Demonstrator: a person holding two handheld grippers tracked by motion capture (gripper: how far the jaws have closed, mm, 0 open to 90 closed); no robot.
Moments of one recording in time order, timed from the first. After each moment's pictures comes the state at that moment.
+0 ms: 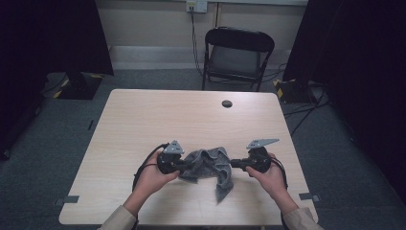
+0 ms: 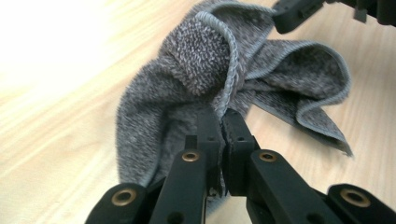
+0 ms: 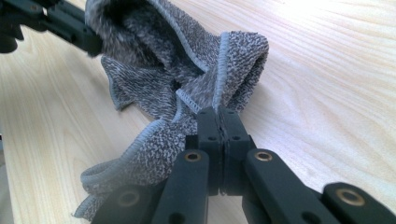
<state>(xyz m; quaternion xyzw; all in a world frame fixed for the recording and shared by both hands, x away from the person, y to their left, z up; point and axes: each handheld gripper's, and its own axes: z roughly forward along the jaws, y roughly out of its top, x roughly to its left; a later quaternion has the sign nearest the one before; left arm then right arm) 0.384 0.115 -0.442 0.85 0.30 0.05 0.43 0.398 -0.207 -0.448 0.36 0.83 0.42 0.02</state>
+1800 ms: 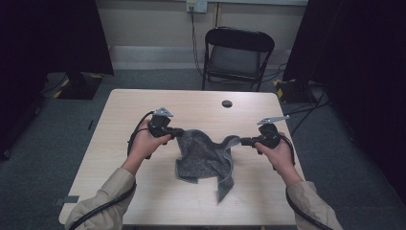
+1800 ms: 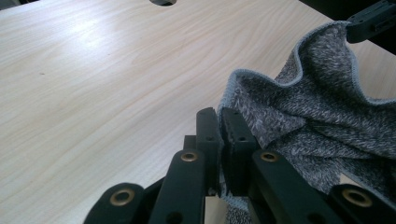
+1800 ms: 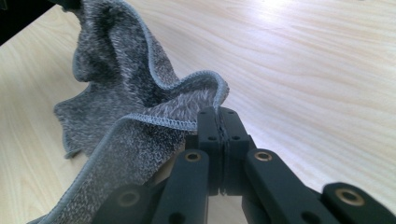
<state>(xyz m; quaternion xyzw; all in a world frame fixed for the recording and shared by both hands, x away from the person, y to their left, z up) 0.474 0.149 -0.405 0.83 0.36 0.08 0.43 0.459 -0.237 -0.417 0.40 0.81 0.42 0.04</state>
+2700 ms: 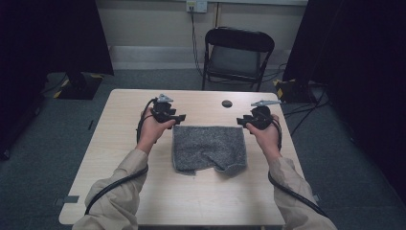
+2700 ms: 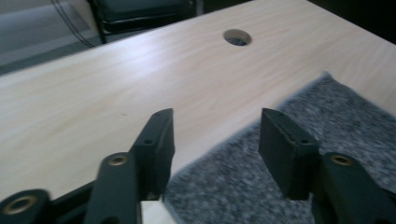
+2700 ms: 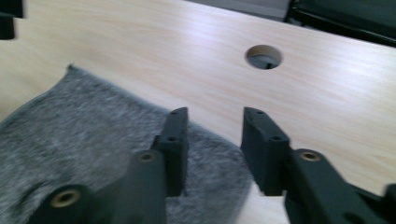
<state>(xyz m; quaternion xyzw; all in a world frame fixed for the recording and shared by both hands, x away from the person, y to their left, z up) 0.527 0.145 -0.422 0.79 0.41 0.15 0.43 0.516 -0.218 -0.411 0.45 0.78 0.41 0.17</state>
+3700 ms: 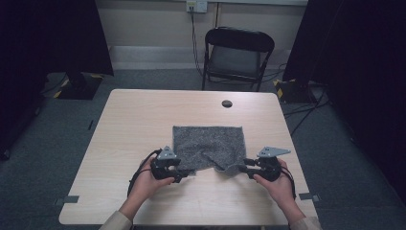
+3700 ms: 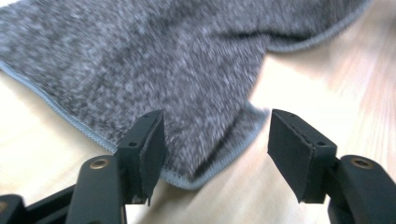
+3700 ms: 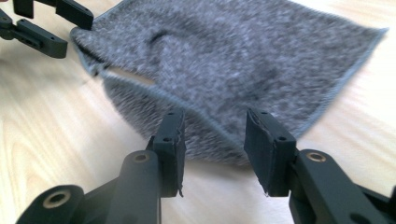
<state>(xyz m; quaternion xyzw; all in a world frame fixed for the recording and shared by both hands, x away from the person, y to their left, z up) 0.381 0.136 -0.487 0.85 0.32 0.08 0.41 0.379 -0.235 -0.467 0.36 0.82 0.43 0.11</state>
